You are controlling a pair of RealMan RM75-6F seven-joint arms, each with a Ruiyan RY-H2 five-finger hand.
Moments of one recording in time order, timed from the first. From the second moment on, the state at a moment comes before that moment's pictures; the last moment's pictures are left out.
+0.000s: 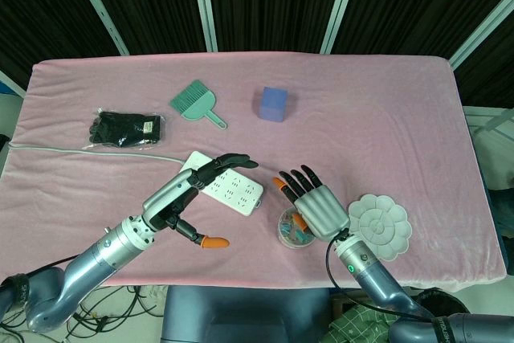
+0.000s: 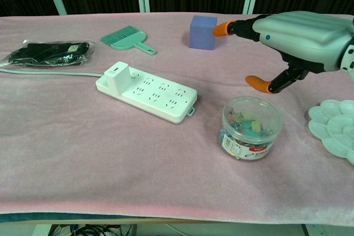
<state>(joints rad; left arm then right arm) -0.78 -1.13 -0.21 -2.03 1.60 1.12 -1.09 0.67 -1.33 0.12 -1.94 -1.15 1.06 -0.65</state>
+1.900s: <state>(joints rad) -0.70 -1.06 -0.13 -1.93 1.54 1.10 0.12 0.72 -1.37 0.12 -1.87 -1.10 1.06 -0.70</state>
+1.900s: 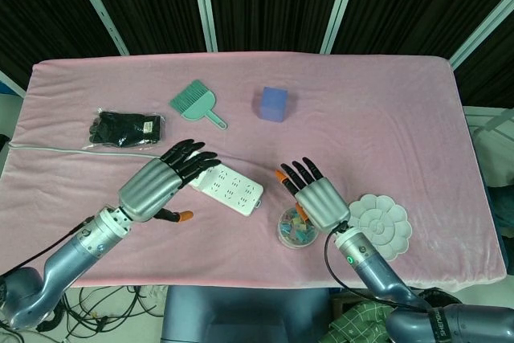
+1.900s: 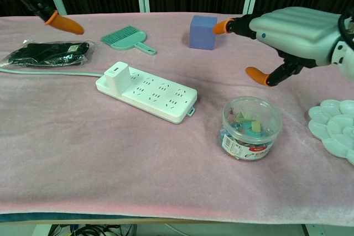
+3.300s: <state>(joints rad) -0.59 -1.46 -0.01 -1.25 1.62 1.15 0.04 1.00 -1.85 0.18 -1.58 -0.69 1.07 -1.02</state>
